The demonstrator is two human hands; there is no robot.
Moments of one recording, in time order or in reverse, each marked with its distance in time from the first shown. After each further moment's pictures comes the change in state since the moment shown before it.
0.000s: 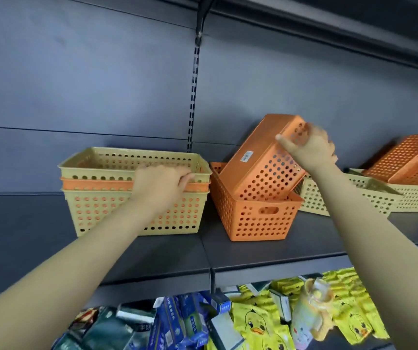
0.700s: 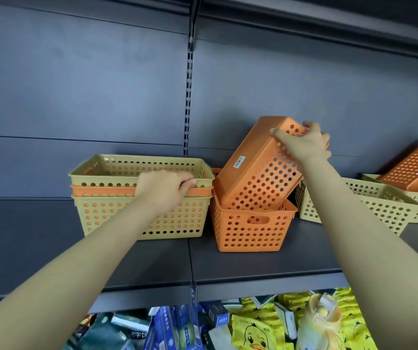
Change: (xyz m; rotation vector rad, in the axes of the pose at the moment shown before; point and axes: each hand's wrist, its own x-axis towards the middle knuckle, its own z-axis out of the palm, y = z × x) left_hand 0.026 0.034 0.010 0.070 -0.075 -0.010; right_hand 0.042 0.004 0.006 0.314 -0.010 0.231
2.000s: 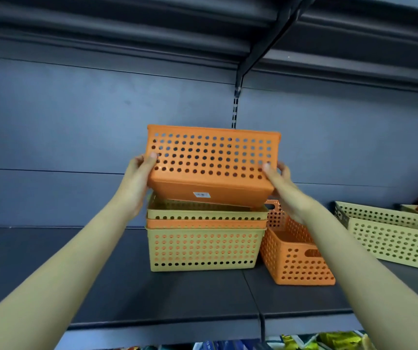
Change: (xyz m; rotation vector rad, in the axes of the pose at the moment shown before) left_hand -0.009 -0.164 -0.068 -1.563 0.253 -0.538; right_hand -0.105 -0.051 0.082 0.436 -0.739 -0.166
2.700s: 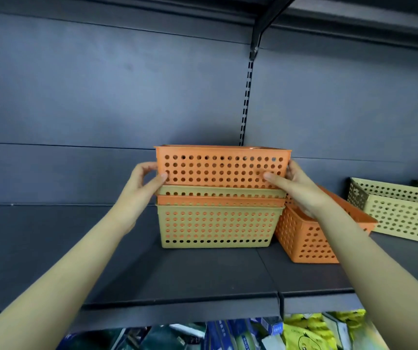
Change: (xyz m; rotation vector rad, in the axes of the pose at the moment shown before) left_hand -0.031 -0.058 -0.042 0.297 -0.124 0.054; right_hand -0.001 0.045 0.015 -0.021 -0.002 0.016
